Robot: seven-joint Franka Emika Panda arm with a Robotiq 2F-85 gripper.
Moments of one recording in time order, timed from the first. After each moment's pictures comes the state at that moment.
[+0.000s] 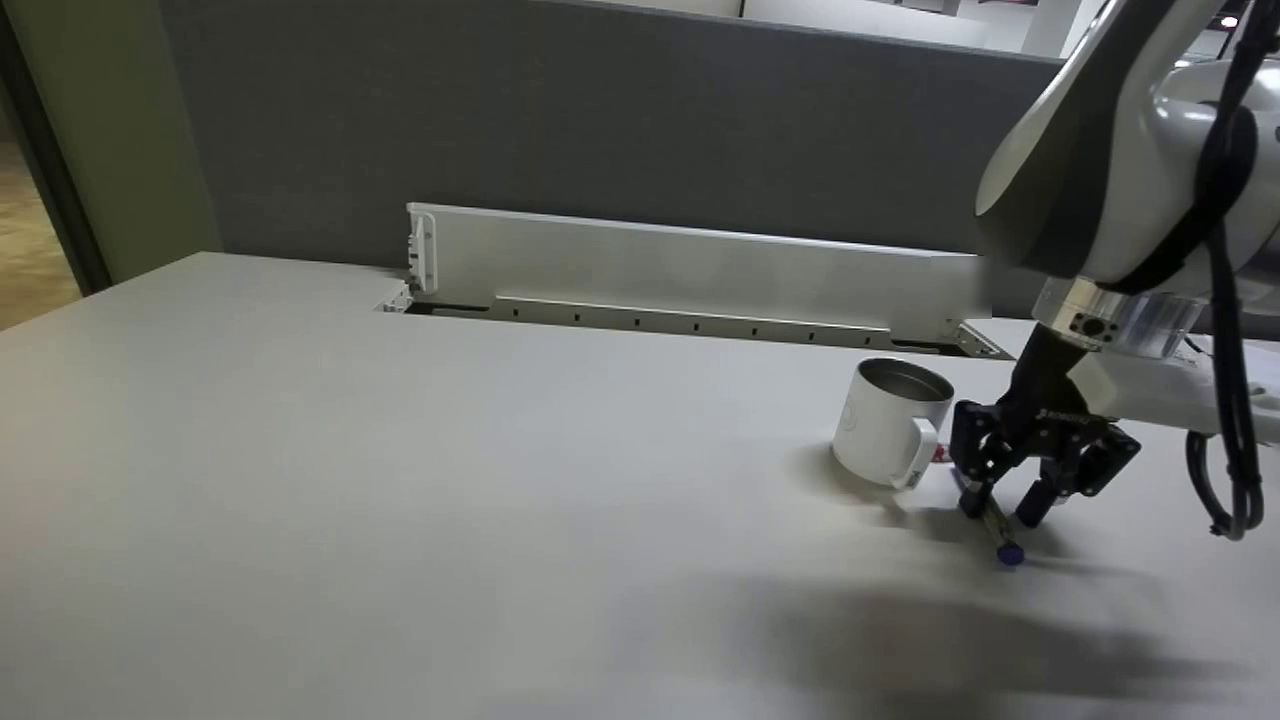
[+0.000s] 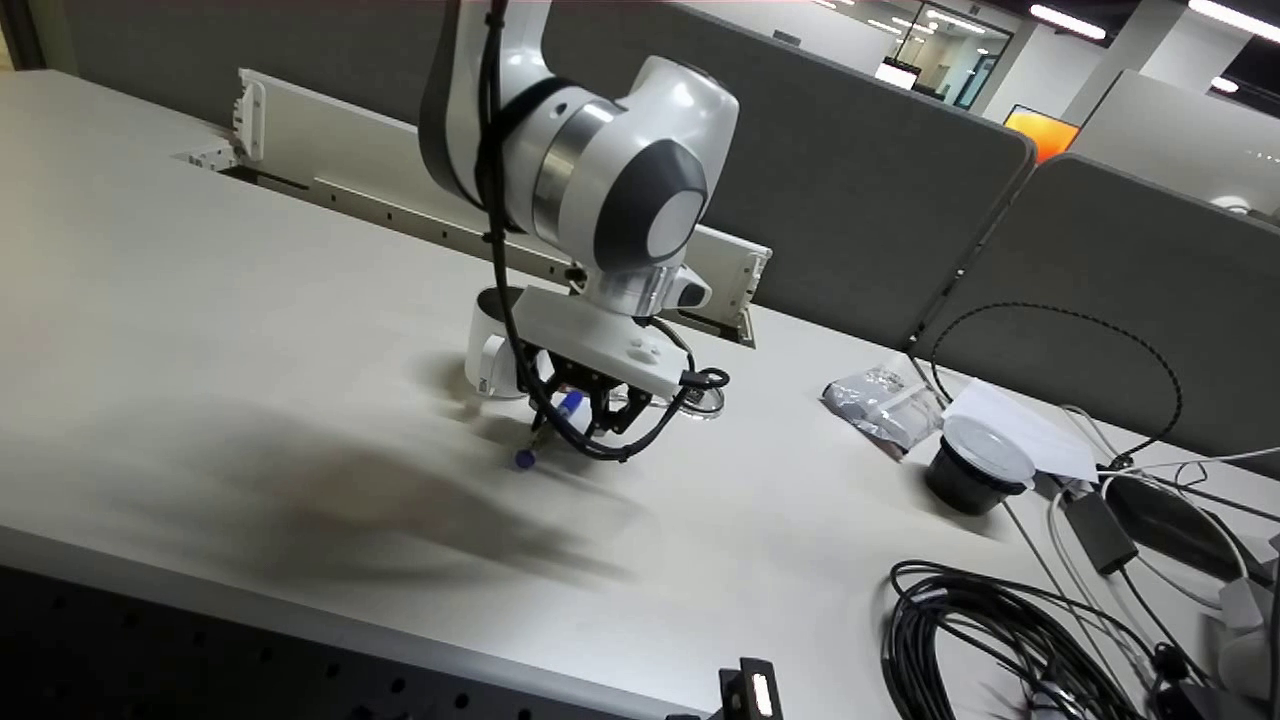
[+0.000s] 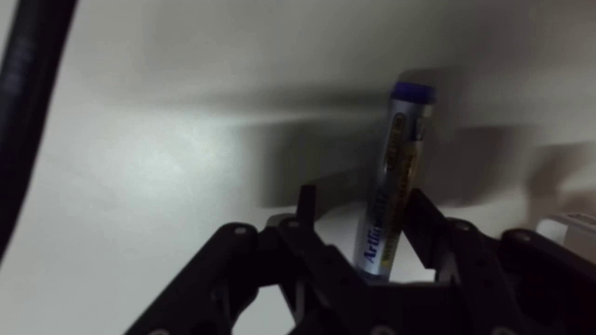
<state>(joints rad) -0.32 0.70 0.04 -2.32 0.12 2.99 -0.30</state>
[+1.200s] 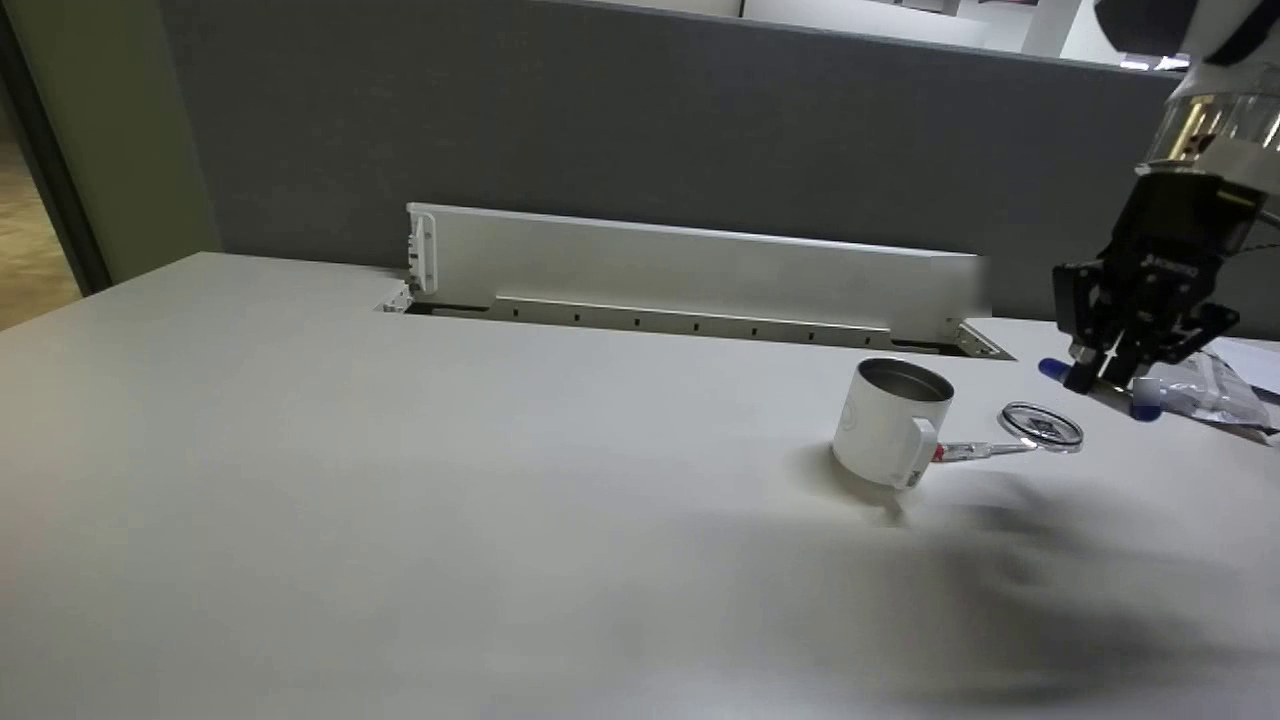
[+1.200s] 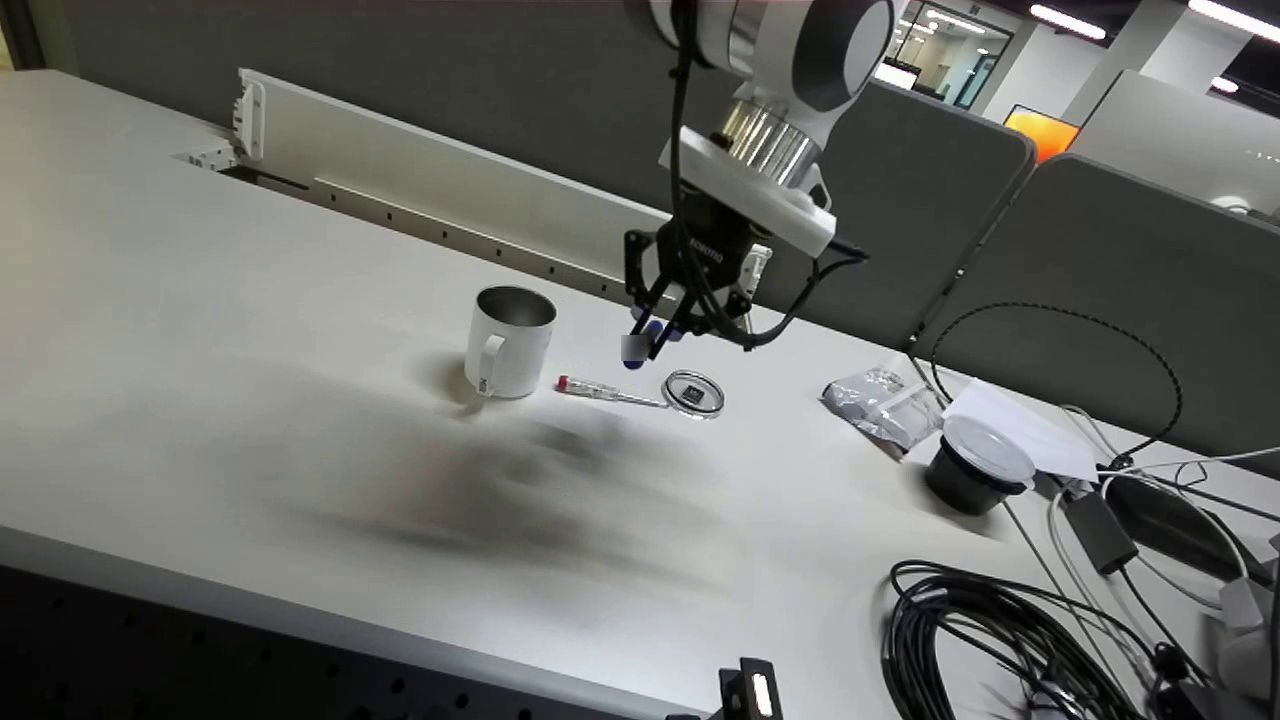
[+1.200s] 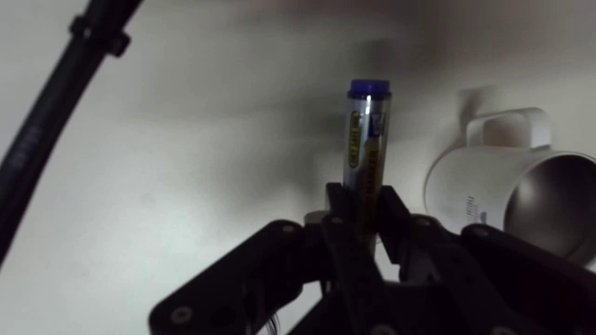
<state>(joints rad) -0.39 0.53 -0.01 -2.07 0.16 2.34 -0.34</state>
